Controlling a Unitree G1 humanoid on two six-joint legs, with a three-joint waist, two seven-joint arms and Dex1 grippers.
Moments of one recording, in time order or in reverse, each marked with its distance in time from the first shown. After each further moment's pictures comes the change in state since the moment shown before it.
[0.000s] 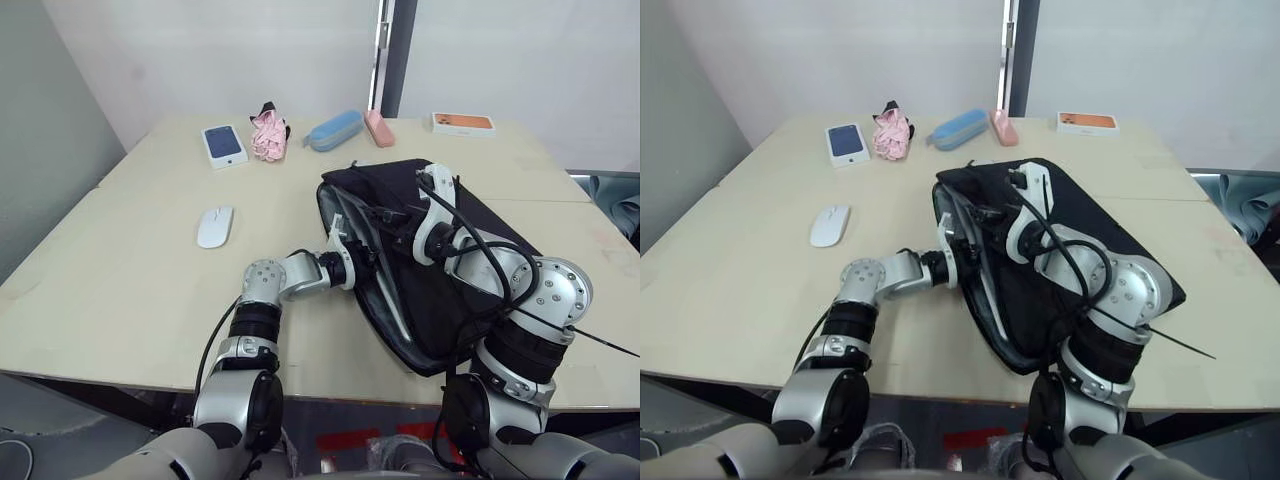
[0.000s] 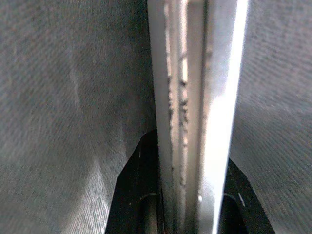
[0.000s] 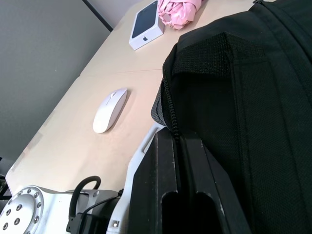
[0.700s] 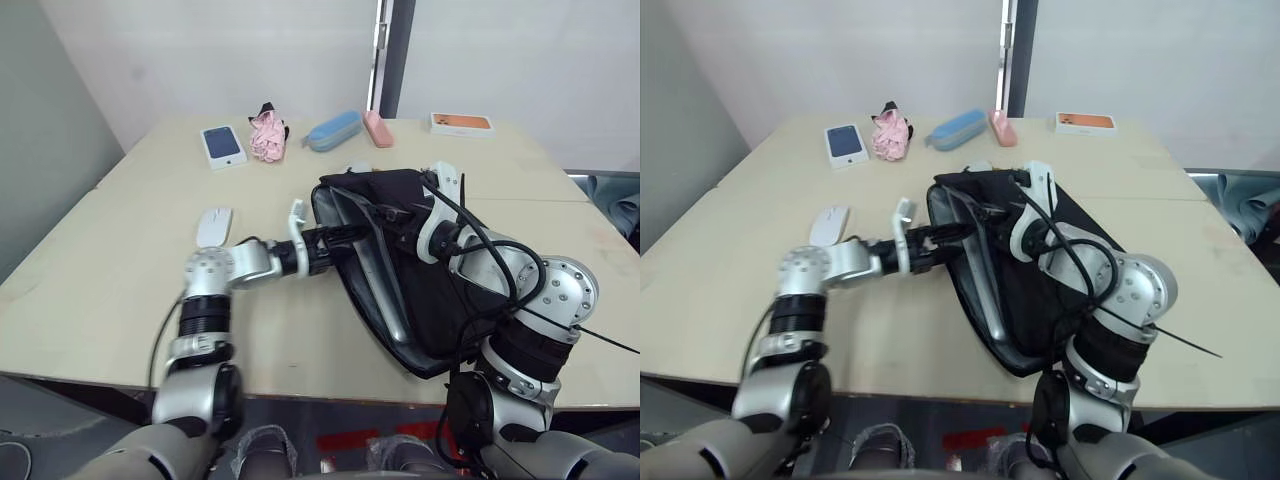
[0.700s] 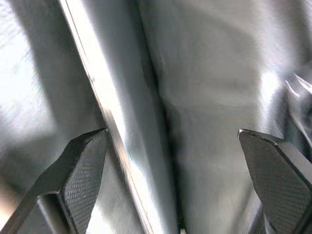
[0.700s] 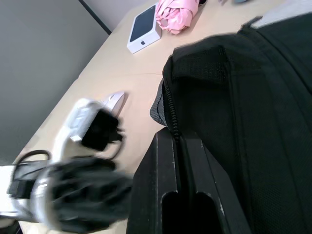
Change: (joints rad) left arm 0.074 0.361 0.057 -0.312 -0.089 0.318 -0.112; right arm -0.006 -0.043 -0.021 0.011 0.027 0.000 -0.004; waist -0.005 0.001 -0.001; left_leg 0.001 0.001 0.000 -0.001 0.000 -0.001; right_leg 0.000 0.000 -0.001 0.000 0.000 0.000
